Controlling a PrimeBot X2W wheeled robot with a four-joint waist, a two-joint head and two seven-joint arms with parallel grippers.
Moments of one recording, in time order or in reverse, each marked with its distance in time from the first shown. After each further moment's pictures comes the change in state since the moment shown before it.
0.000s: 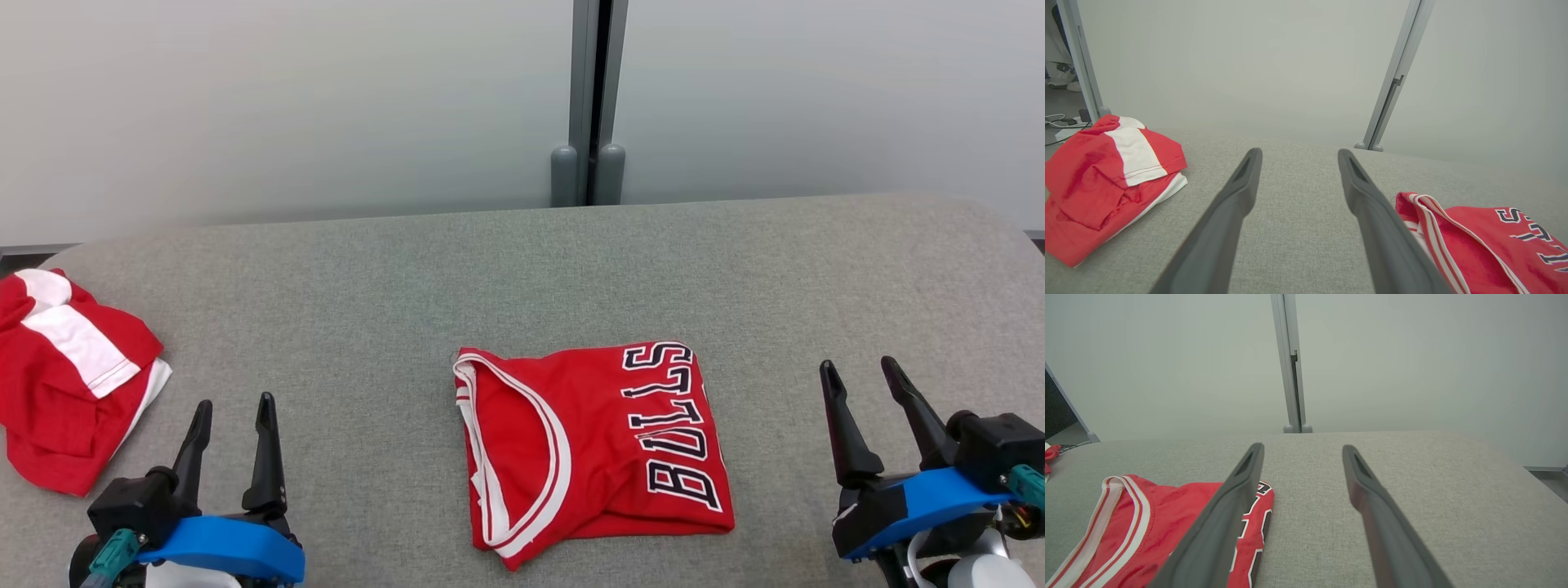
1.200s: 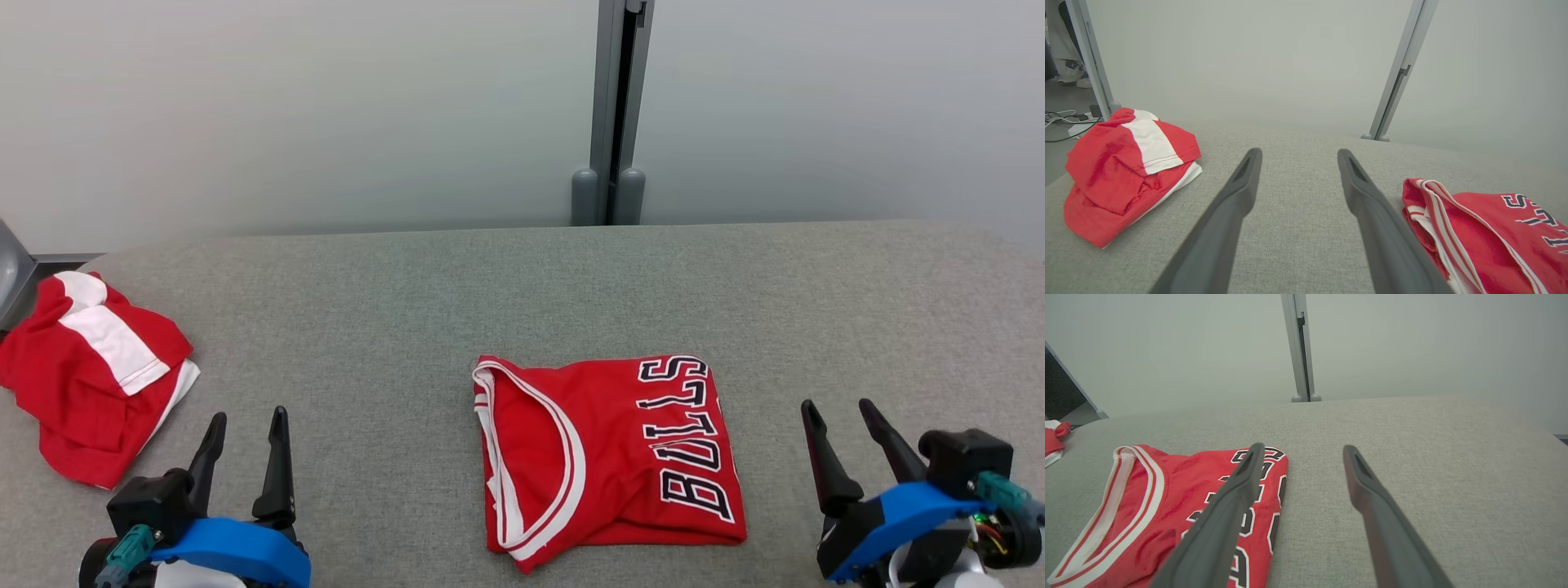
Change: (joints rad) left arm -0.008 0.010 -0.040 0.050 -0.004 0.000 0.029; right arm 0.026 0.038 -0.014 0.058 -0.011 0.000 0.081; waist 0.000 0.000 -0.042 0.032
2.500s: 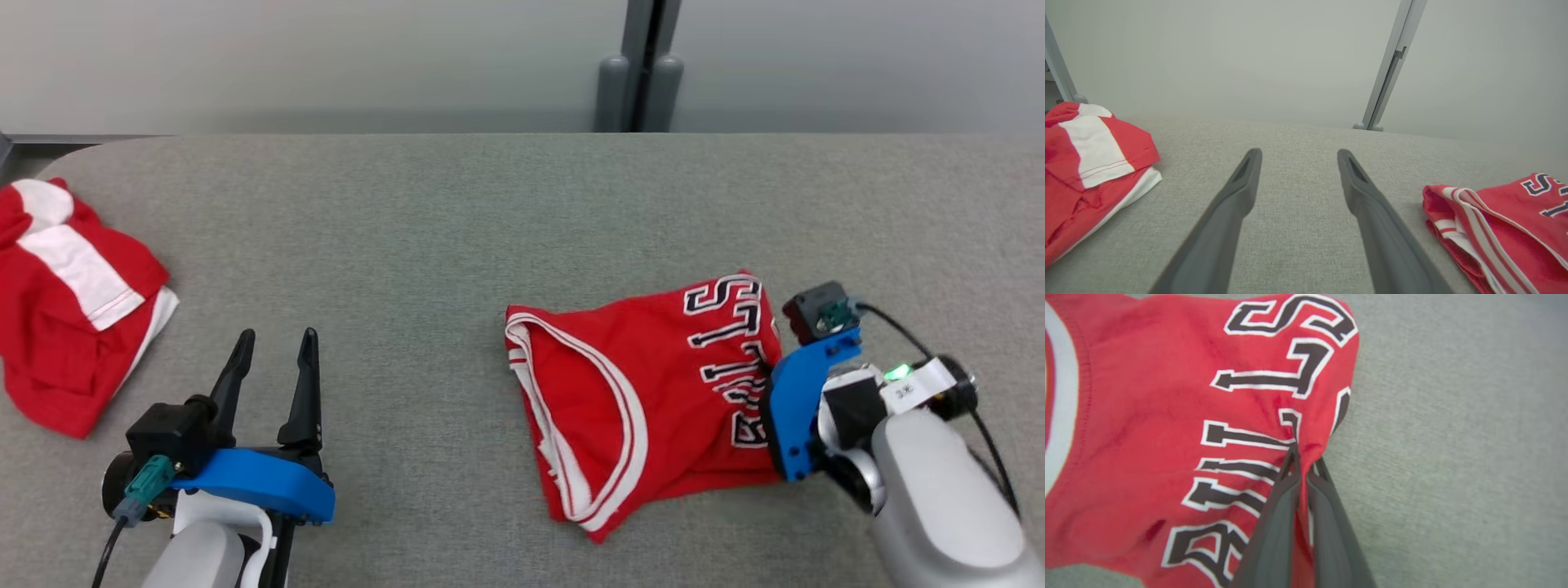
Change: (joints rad) left arm -0.149 -0.022 -0.045 0.016 0.020 -0.042 -0.018; right arm -0.392 -0.085 0.210 0.285 -0.107 0.001 0.554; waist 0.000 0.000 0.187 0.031
